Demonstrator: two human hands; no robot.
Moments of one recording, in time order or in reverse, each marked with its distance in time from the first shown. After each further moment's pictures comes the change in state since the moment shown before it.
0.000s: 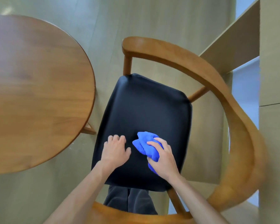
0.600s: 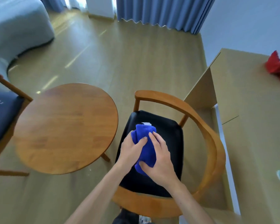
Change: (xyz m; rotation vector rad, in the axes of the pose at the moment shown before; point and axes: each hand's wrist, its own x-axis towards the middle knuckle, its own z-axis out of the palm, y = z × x) left_hand -0.214 0.044 -0.159 -1.243 0.287 0.150; right_hand -0.152 -0.212 -0.095 0.118 0.278 -0.376
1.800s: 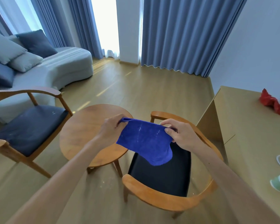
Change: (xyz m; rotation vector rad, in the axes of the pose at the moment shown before) left_hand -0.158 0.092 -0.128 0.620 0.171 0.560; right_hand -0.032 -0.123 -0.124 -0.128 -0.181 -0.228
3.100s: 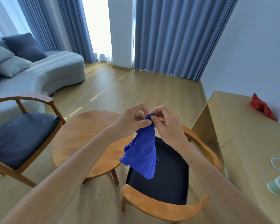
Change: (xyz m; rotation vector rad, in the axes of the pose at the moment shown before) left_hand 0.045 0.056 -0.018 -0.427 -0.335 0.048; right_hand 0.043 -0.074 0.017 0.193 0.344 -0.213
